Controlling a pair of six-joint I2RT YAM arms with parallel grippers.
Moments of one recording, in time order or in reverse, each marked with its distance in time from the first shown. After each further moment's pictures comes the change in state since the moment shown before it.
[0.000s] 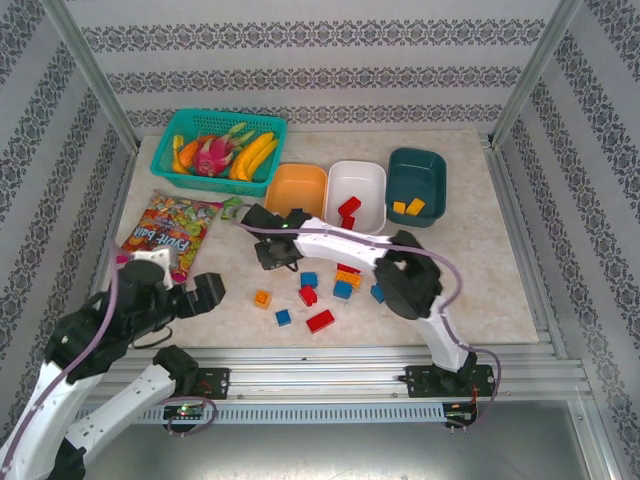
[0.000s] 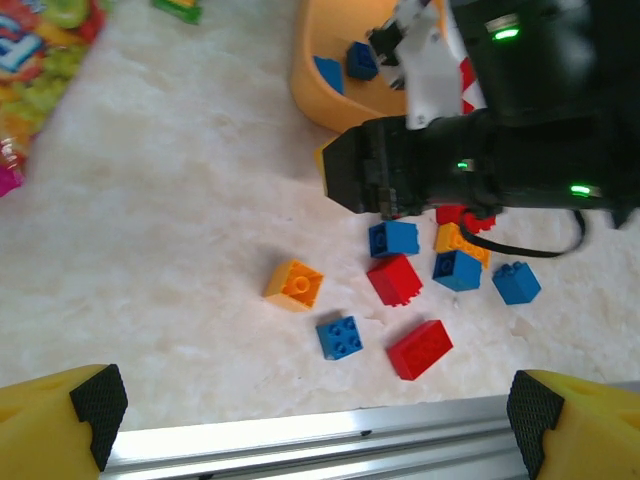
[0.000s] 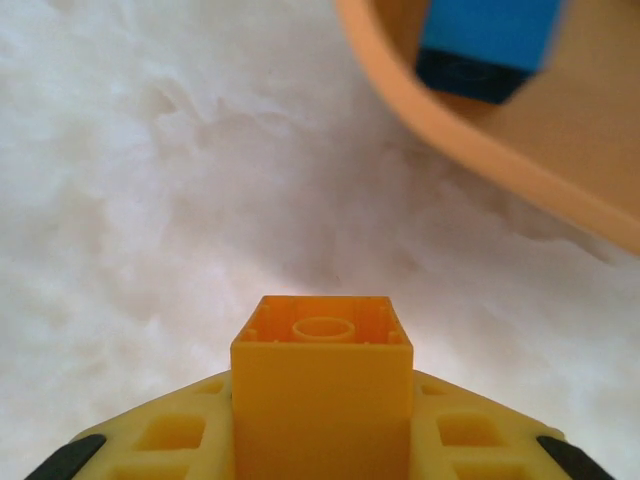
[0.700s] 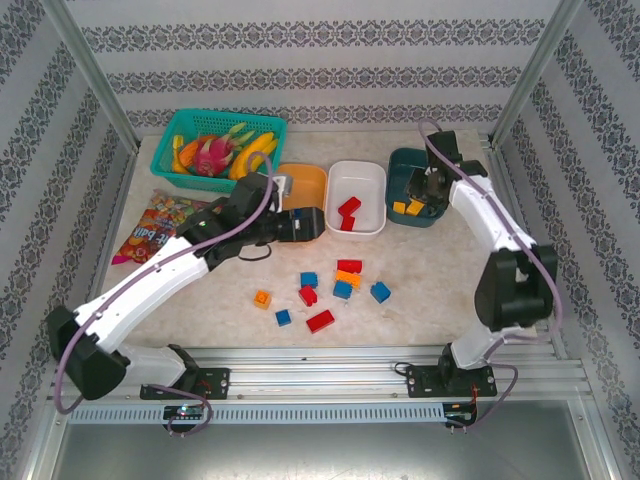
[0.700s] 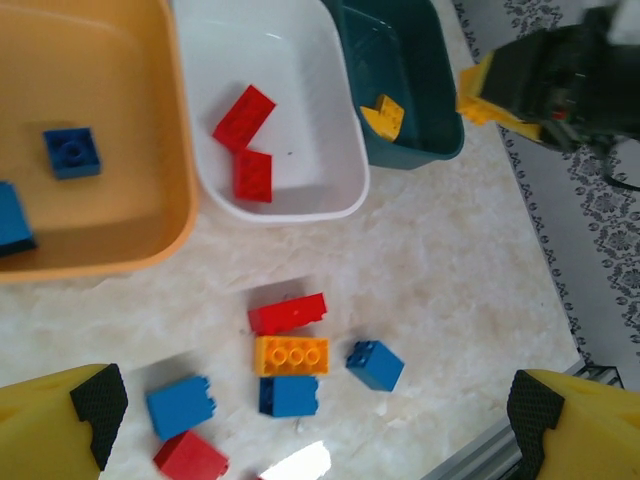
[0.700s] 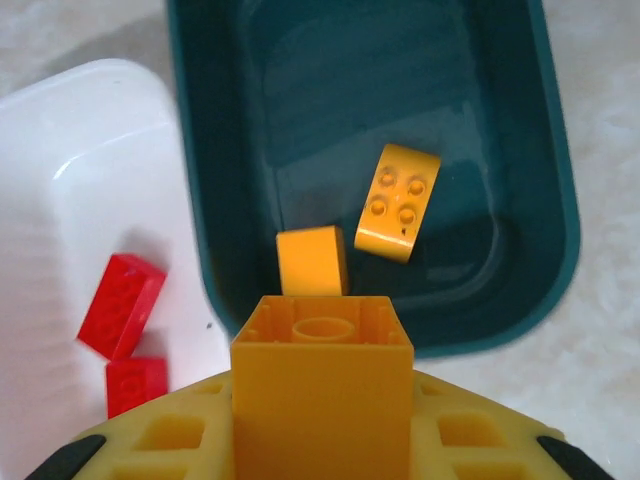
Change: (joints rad) left arm -0.136 0.754 0.238 0.600 0.137 0.067; right arm -0.864 -0.368 -0.280 0.015 -0.120 -0.095
